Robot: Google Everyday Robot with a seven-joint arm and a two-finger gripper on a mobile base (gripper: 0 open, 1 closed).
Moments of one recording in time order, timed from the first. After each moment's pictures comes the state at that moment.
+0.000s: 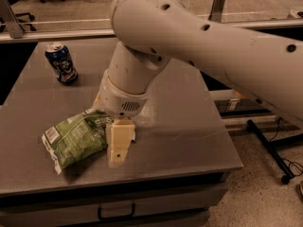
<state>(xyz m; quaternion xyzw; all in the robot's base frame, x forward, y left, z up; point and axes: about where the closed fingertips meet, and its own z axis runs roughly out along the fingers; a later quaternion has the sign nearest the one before) 0.420 0.101 0.857 -0.81 0.54 0.16 0.16</state>
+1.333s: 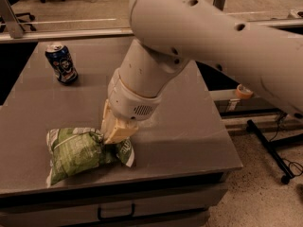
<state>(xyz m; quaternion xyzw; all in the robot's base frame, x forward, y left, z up) 0.402 0.084 0.872 -0.81 0.53 0.16 0.18</state>
